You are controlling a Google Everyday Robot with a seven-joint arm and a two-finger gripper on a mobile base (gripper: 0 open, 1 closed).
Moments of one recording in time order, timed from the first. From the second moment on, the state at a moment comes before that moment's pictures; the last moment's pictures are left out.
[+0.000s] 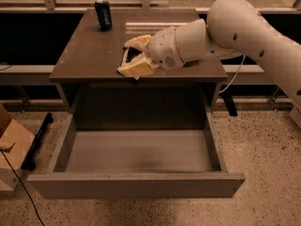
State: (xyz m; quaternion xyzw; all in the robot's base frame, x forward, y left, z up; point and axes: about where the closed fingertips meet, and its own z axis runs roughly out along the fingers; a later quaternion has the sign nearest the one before) arm 0.595 0.044 0.925 -0.60 0.59 0.26 0.46
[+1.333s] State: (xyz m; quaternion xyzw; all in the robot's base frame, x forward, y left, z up) arm 0.726 0.075 0.871 -0.55 0.69 0.19 0.43
